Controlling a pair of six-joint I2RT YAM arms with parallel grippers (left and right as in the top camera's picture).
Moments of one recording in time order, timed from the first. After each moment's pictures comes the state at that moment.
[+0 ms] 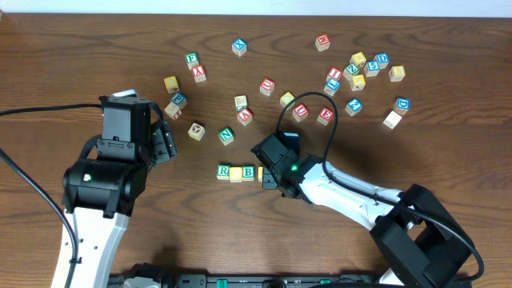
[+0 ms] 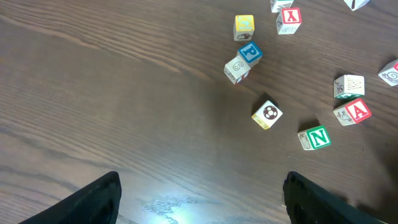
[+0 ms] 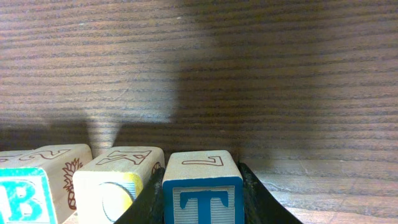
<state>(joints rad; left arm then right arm) -0.15 1.09 1.14 -1.00 -0.27 -0.35 0.79 1.76 0.96 -0.44 0.15 0.82</state>
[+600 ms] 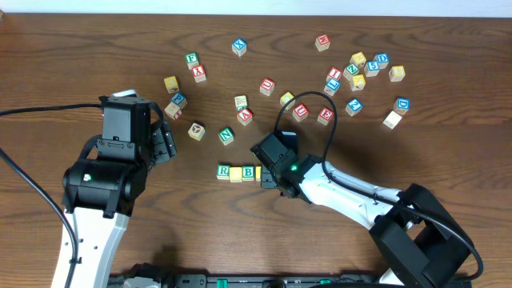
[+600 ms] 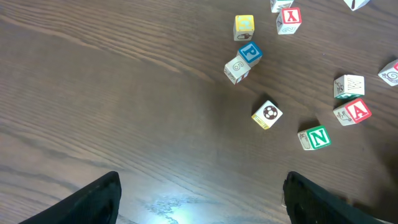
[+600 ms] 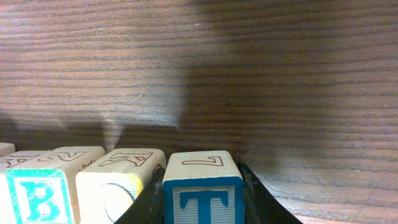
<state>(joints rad) -0.15 1.09 1.14 -1.00 -0.27 -0.35 0.79 1.76 0.96 -0.41 0.13 0.80</state>
